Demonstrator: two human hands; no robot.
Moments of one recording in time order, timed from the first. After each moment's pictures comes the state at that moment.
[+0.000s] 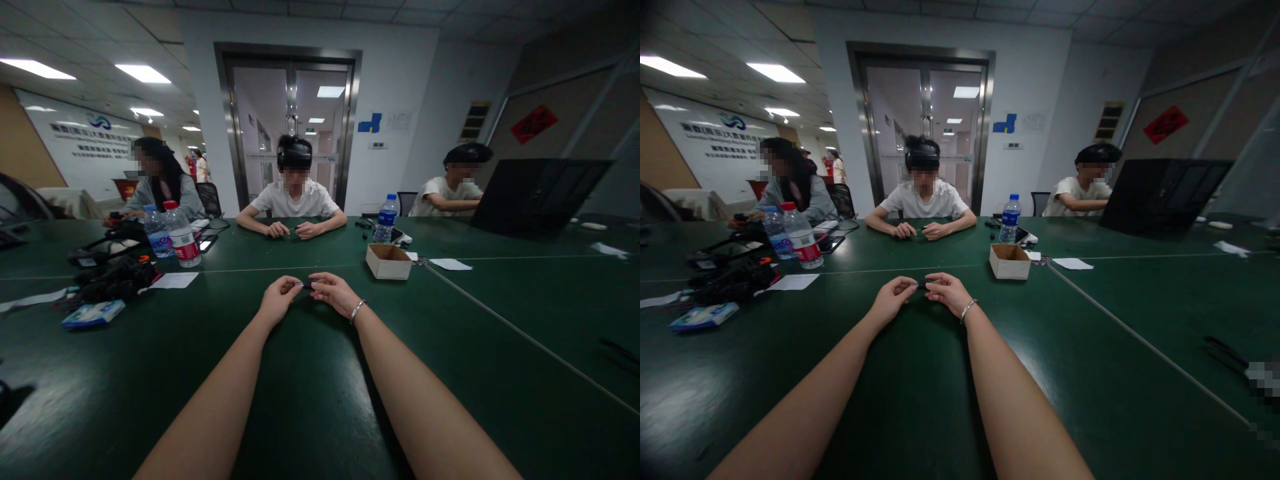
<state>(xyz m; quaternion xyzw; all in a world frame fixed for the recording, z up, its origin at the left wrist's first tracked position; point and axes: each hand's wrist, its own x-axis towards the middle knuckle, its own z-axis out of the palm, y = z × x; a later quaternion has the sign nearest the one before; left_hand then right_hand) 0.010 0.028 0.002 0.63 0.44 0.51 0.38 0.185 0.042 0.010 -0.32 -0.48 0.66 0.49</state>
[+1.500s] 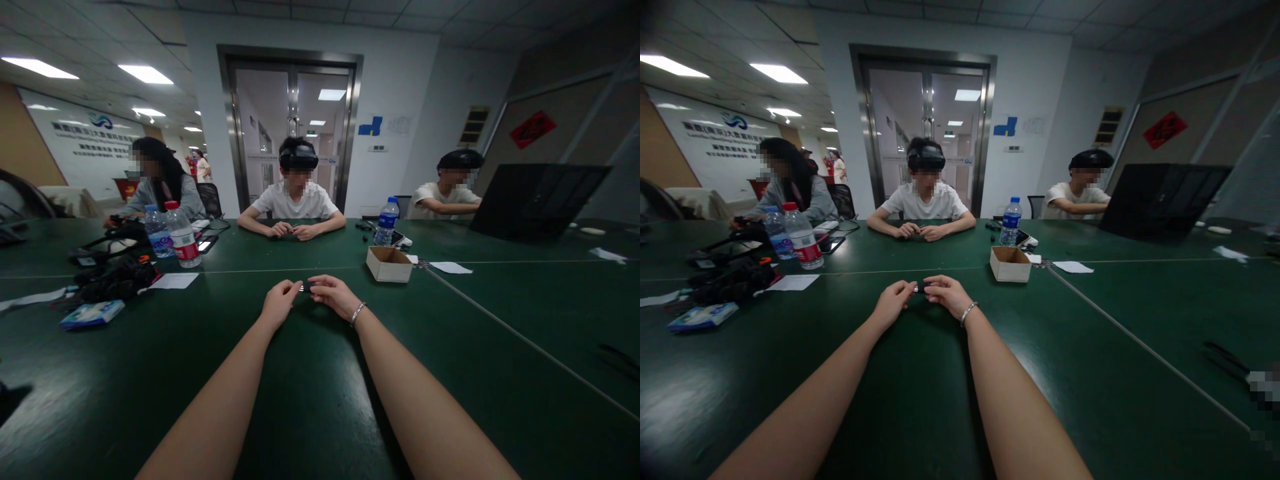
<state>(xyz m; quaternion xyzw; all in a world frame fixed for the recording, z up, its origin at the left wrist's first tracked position) 0.013 0.031 -0.001 0.62 0.52 0.46 0.35 0.185 0.039 0.014 -0.31 -0.50 0.65 0.48</state>
